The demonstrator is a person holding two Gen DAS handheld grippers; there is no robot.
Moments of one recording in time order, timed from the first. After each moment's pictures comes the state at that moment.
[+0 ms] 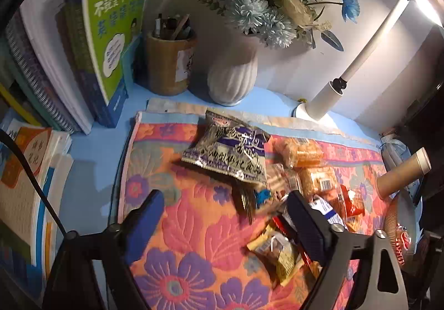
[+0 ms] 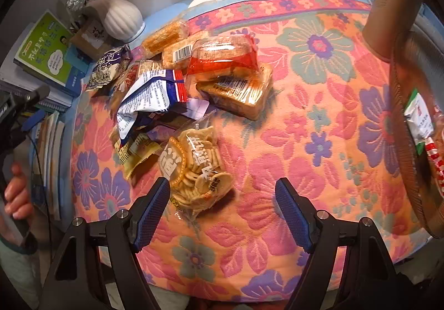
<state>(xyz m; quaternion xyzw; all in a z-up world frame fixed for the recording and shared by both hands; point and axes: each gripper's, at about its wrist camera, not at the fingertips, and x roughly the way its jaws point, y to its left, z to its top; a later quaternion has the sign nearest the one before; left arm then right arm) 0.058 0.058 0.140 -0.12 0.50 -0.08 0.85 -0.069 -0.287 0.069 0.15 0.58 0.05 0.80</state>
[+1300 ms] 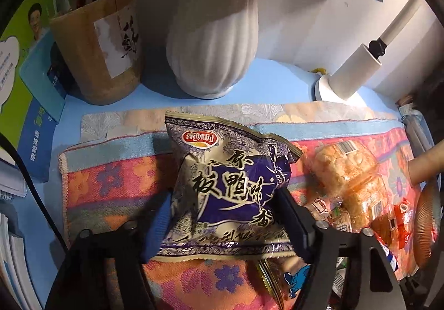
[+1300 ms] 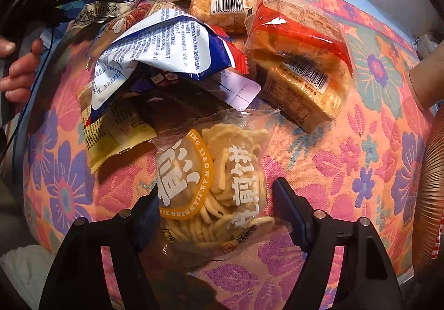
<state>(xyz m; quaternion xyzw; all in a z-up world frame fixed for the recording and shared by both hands) 0.174 0.019 0.045 -0.06 0.56 -0.14 0.82 -0.024 -0.211 0.006 0.00 0.61 0.06 0.79</state>
